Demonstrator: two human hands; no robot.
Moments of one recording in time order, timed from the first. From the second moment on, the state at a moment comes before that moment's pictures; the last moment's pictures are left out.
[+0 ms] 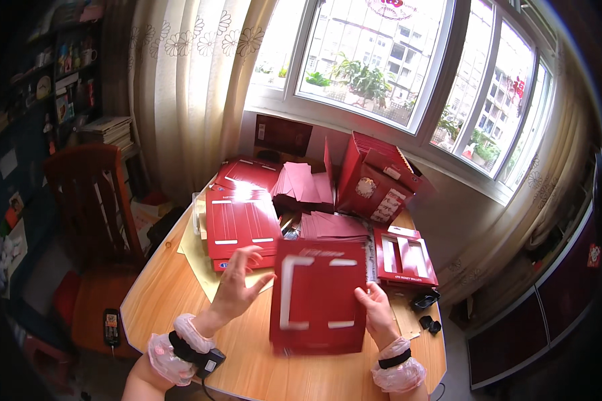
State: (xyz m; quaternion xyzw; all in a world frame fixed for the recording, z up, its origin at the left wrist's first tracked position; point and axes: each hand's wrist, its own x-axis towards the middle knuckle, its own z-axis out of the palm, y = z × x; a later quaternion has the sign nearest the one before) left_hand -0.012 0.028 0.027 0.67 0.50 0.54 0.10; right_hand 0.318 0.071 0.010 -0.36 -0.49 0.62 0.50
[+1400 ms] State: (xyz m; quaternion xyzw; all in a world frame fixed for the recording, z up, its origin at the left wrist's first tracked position) left_hand -0.047 0.045 -0.004 0.65 0.54 0.38 0.37; right_hand 0.280 0.012 0.046 -0.47 -0.62 0.55 0.32
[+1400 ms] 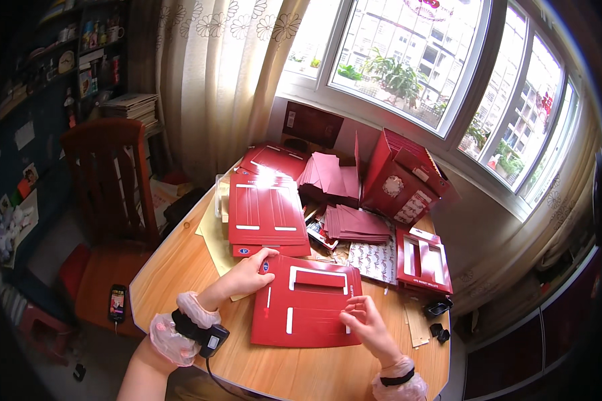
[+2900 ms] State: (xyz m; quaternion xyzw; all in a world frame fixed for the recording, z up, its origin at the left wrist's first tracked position) left_hand 0.004 -0.011 0.028 0.75 0.64 0.16 0.01; right_hand 0.301 0.034 0.037 -0.40 -0.36 0.77 0.34
